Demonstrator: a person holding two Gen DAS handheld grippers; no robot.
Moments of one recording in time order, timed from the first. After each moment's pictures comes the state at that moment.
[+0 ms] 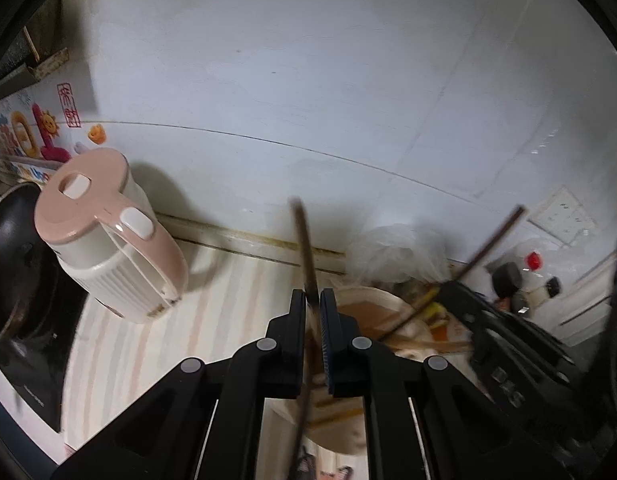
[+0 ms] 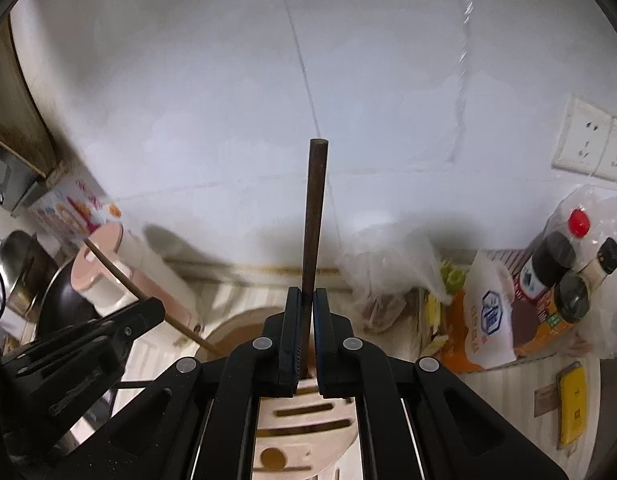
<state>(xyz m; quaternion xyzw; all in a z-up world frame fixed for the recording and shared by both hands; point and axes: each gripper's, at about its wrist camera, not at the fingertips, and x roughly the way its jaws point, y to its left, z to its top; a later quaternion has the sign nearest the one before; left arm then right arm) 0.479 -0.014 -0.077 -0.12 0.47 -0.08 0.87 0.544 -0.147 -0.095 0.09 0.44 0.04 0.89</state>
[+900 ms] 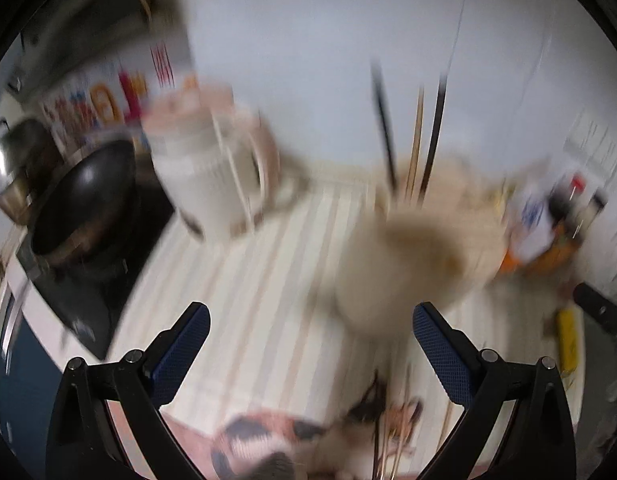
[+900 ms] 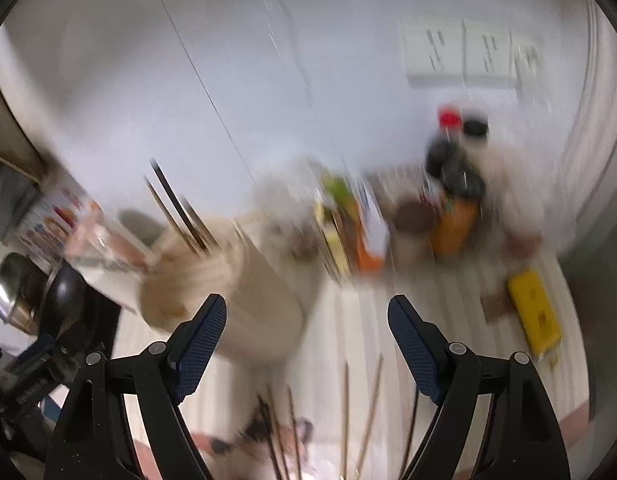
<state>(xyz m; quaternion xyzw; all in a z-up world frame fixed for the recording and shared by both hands) 0.353 -0.005 -0.141 -0.04 0.50 0.03 0.86 0.398 -0.240 -0.114 0.15 0.45 -0.04 0.88</state>
